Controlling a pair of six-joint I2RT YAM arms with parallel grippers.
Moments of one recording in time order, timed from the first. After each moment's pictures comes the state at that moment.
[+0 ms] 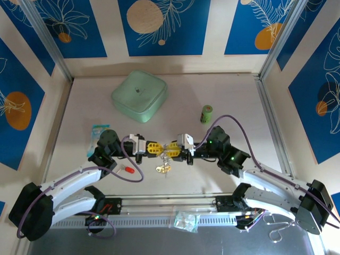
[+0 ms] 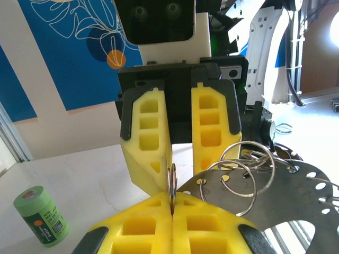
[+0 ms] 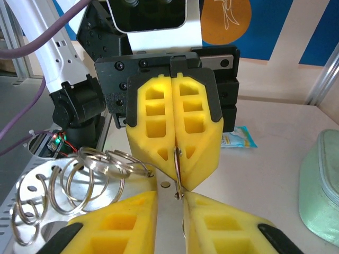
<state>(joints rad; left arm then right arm) -0.63 1.01 0.43 0.62 0.97 0.19 0.83 0.94 0.59 0.14 -0.63 -0.27</state>
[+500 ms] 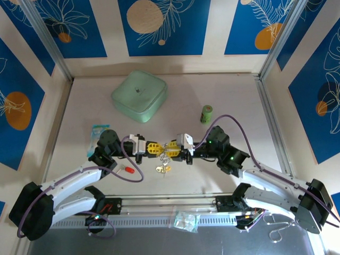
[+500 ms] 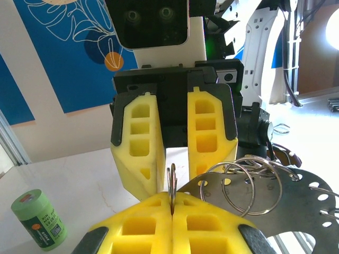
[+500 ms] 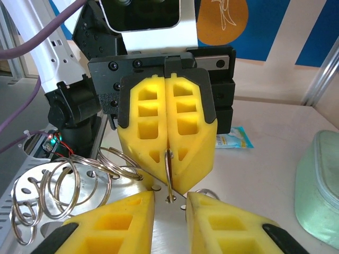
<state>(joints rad) -0.63 1.01 0.43 0.63 0.98 0.19 0.83 0.94 0.59 0.15 -0.62 -0.28</state>
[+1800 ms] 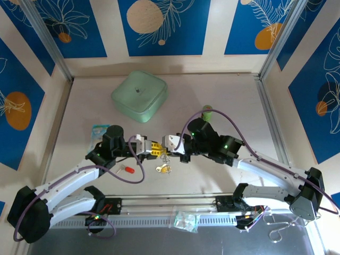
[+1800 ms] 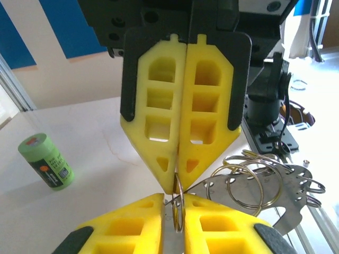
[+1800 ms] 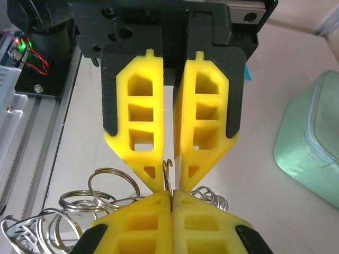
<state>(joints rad) -0.64 0.98 0.52 0.17 0.86 0.42 0.94 1.10 0.94 -0.46 -0.34 -0.57</state>
